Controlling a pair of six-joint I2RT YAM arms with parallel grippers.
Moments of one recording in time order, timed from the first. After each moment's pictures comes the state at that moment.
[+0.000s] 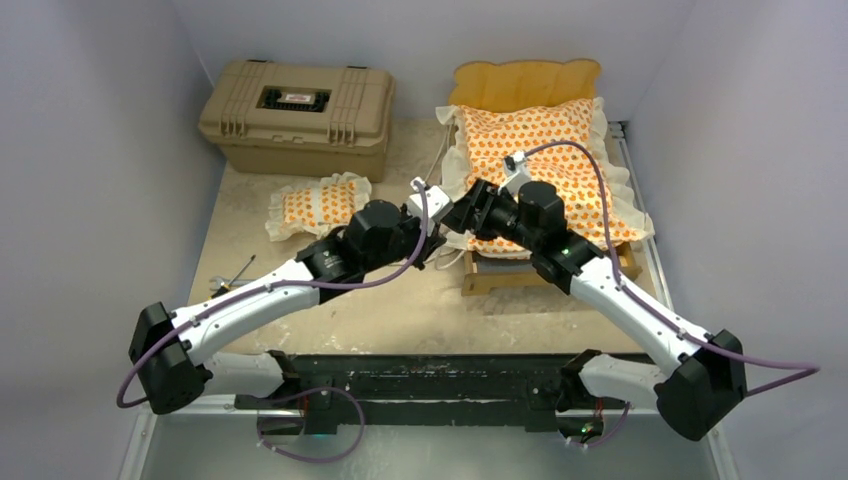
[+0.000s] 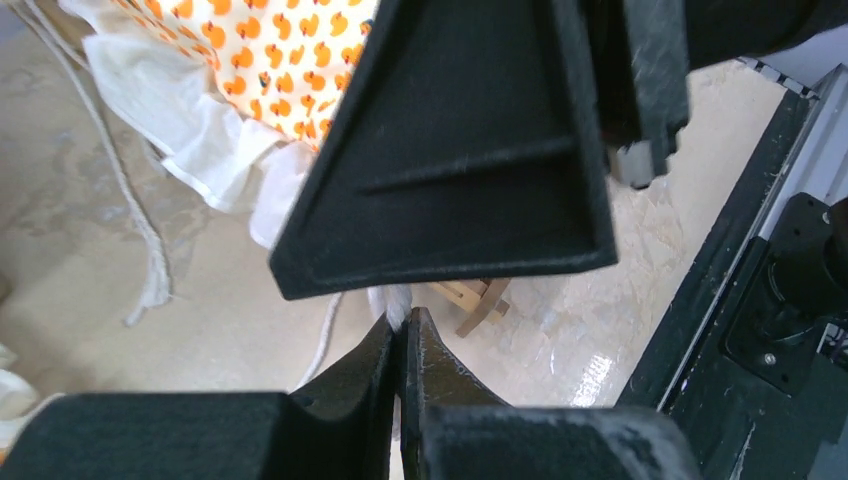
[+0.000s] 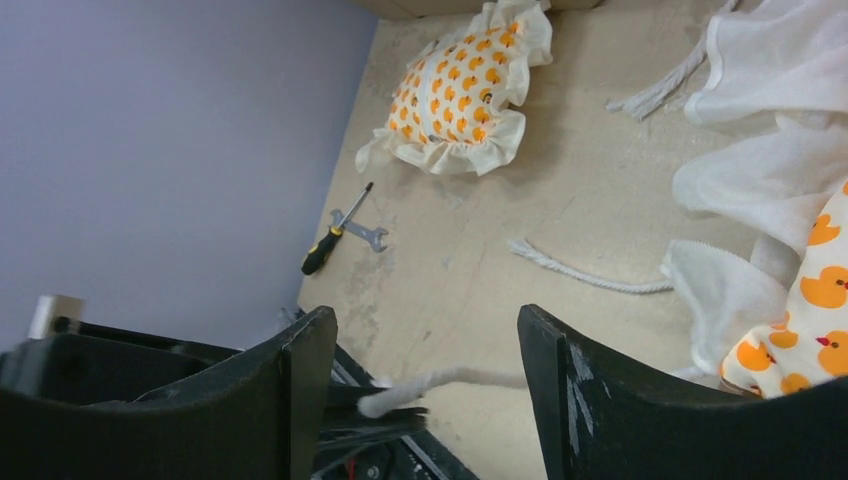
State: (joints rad) left arm -0.92 1.24 0.96 -0.05 0.00 -0.08; right arm 0.58 1.15 0.90 -0.03 -0.21 0.85
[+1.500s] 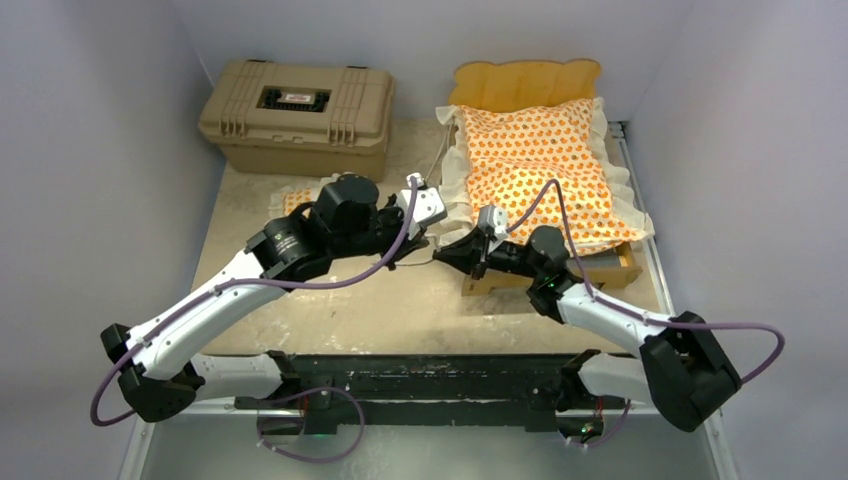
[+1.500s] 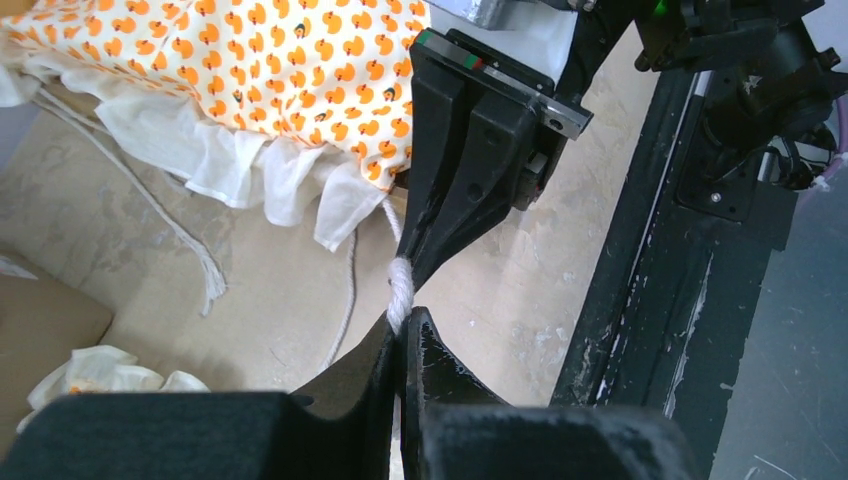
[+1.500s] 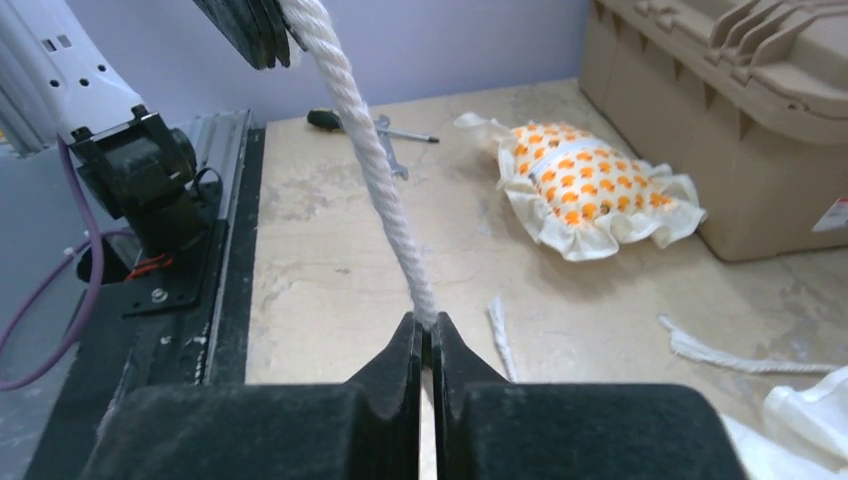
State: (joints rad) left arm -0.92 1.20 1.39 -0.68 0.17 0.19; right arm 0.57 1.21 0.47 0.85 -0.76 0.11
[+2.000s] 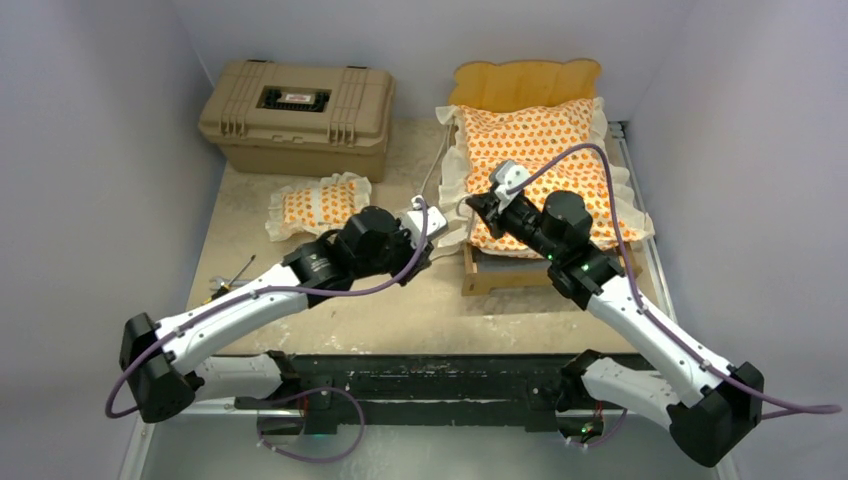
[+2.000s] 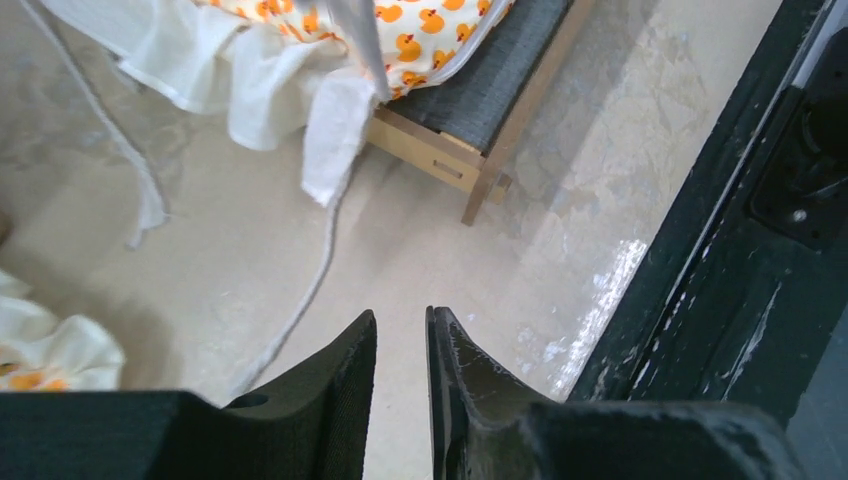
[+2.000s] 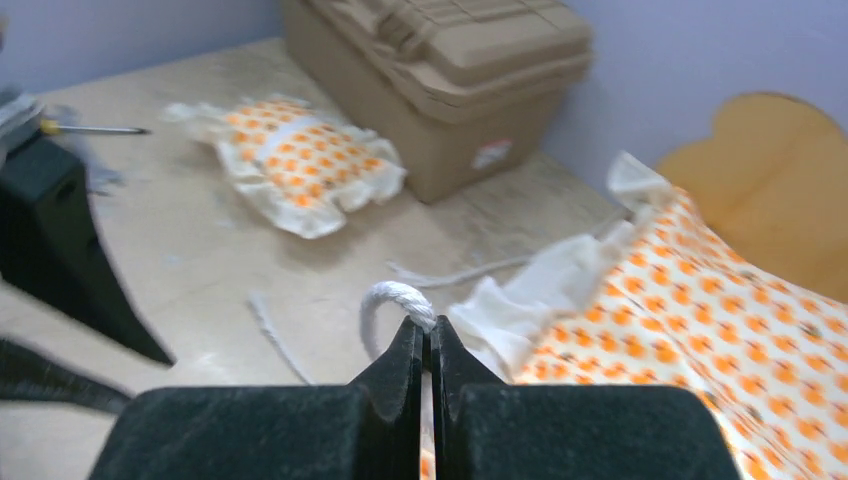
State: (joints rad) left arm -0.92 1.16 1.05 -0.42 0.05 0.08; right arm 0.58 1.00 0.84 0.10 -0.27 -0.18
